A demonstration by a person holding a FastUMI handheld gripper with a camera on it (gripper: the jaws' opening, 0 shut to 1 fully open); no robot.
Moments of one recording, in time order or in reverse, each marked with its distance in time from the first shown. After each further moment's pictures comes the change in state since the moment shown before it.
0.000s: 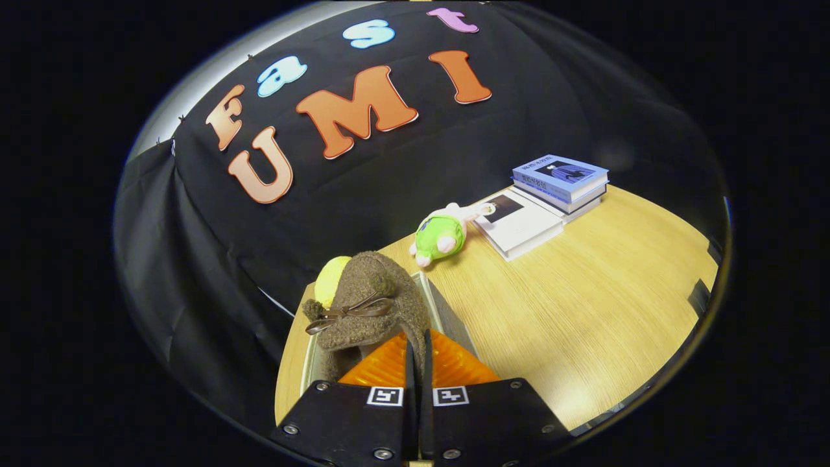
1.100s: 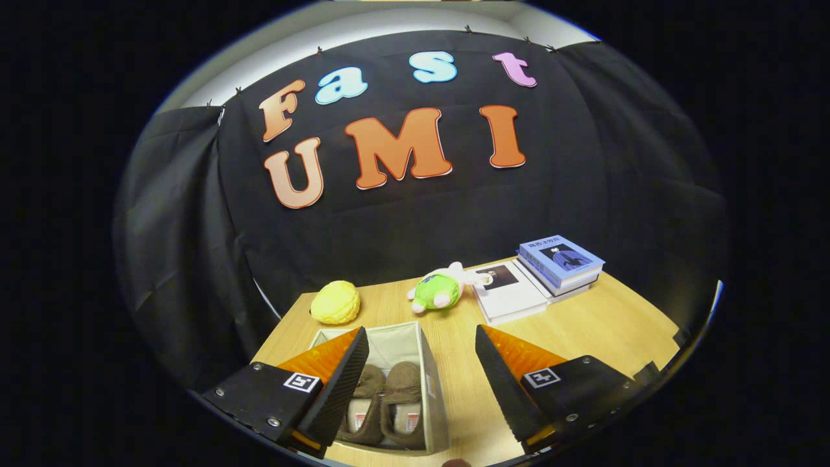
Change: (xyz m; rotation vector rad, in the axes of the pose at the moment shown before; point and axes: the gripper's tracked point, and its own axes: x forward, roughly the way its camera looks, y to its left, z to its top) arm -0.074 -0.006 0.094 -0.268 -0.226 0.025
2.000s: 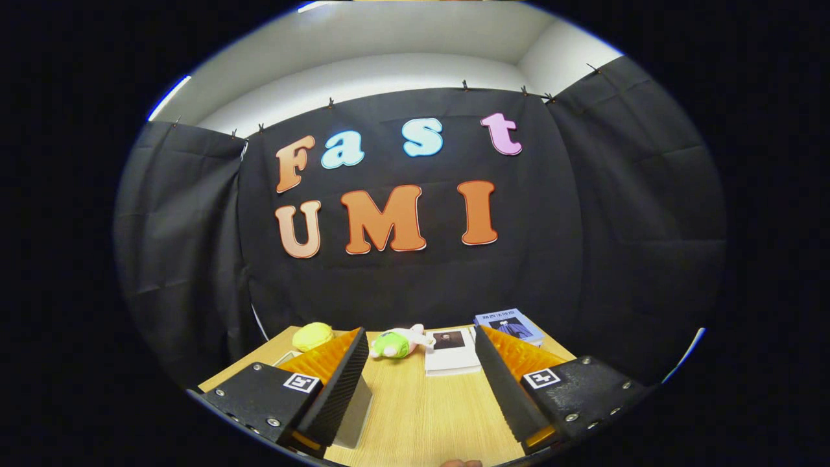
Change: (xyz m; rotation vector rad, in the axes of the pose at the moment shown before) arm -0.101 -0.138 0.091 -0.093 -0.280 0.028
